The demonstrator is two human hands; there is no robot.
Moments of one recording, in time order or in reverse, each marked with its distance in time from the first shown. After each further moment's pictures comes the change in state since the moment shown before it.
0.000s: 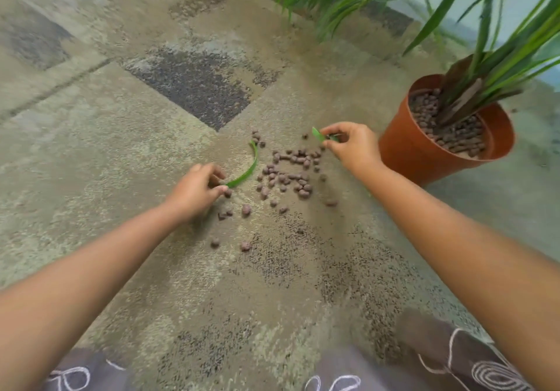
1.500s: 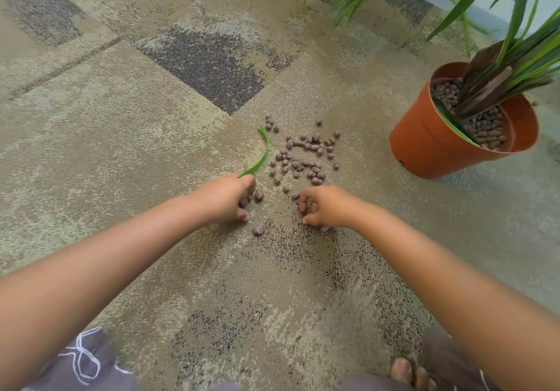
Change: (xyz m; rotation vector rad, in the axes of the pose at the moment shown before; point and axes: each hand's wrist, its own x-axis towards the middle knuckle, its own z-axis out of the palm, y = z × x) left_hand -0.029 0.024 0.006 0.341 -0.362 0.105; right_hand -0.080 -0.002 0.047 -0.387 -0.822 0.024
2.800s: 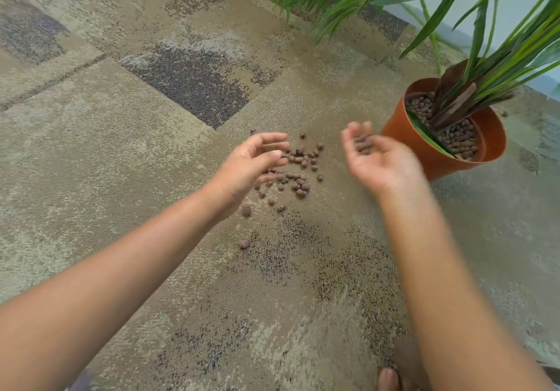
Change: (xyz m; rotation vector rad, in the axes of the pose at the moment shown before) left_hand -0.006 0.069 -0.050 -1.293 0.208 0.157; right_hand -0.052 0.004 -0.086 2.508 0.499 -0.103
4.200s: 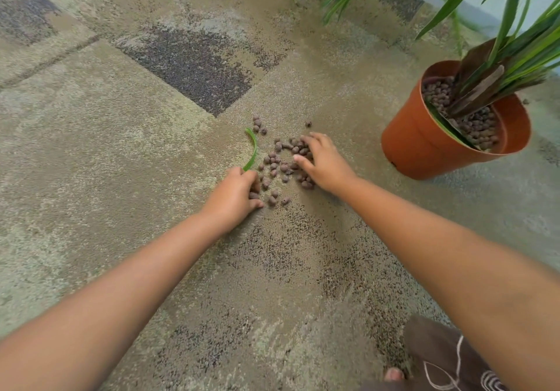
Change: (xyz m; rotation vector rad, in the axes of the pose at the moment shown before) left_hand 0.015 -0.085 -0.023 1.008 0.073 -0.010; right_hand 0.107 0.055 -0.054 -2.402 -0.360 -0.507
